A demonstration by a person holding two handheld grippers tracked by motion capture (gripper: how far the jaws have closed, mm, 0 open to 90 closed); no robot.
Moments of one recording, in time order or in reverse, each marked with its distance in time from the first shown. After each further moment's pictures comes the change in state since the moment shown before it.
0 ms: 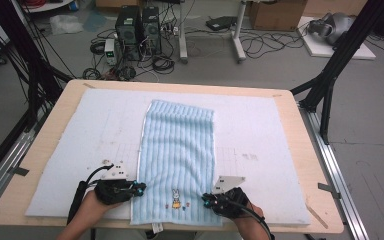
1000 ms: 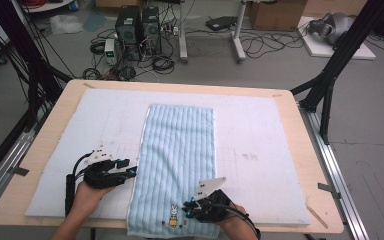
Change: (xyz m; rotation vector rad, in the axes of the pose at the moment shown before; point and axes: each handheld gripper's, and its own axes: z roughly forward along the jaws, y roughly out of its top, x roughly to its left) left arm 0.039 0.010 -0.013 -0.188 0.222 -0.184; right arm 0.016 0.022 0.027 -0.039 0.206 -0.051
